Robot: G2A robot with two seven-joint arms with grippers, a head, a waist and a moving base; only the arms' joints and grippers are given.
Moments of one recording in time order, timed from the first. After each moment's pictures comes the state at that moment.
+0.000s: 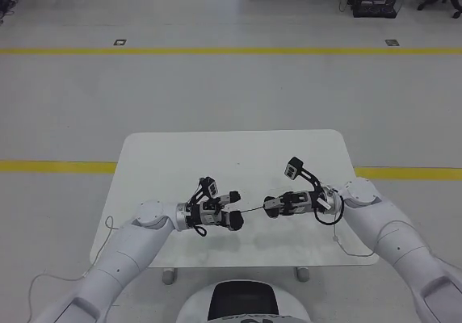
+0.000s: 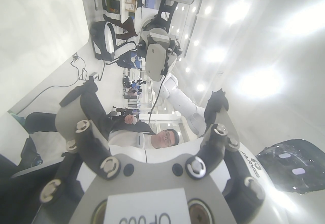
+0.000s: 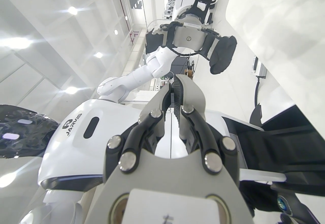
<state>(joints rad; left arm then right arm) 1.18 -1.21 -0.91 -1.06 -0.72 -0.26 -1.20 -1.03 -1.05 0.80 -1.03 0.77 -0.34 1.39</state>
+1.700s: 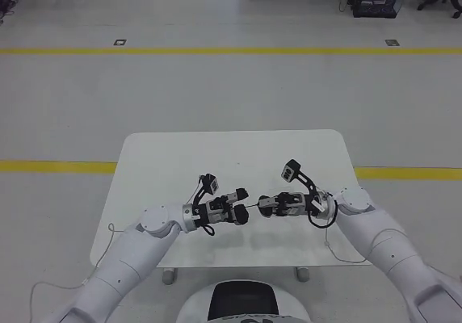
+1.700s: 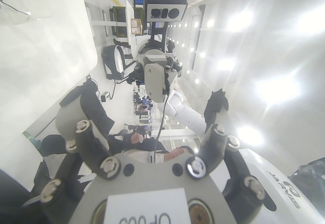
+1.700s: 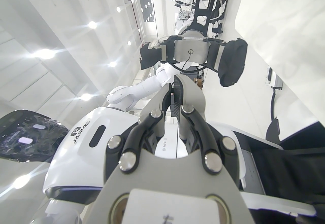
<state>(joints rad) 1.24 -1.19 -0.90 -1.20 -0.62 -0.32 -0.97 -1.10 -1.09 0.86 -1.06 0.78 -0.32 1.33</state>
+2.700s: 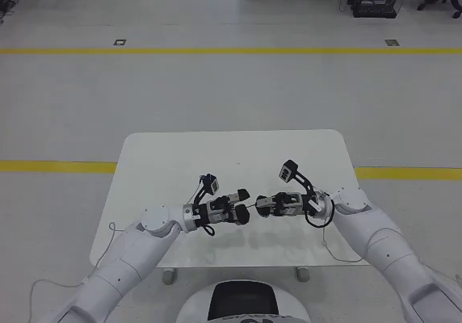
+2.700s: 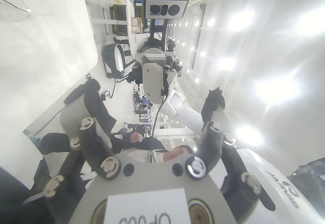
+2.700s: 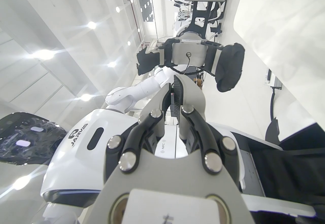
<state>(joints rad) 1.23 -1.19 -0.88 -1.19 -0.63 -0.32 -0.97 -1.09 -1.12 0.87 -1.03 0.75 -0.32 1.33</state>
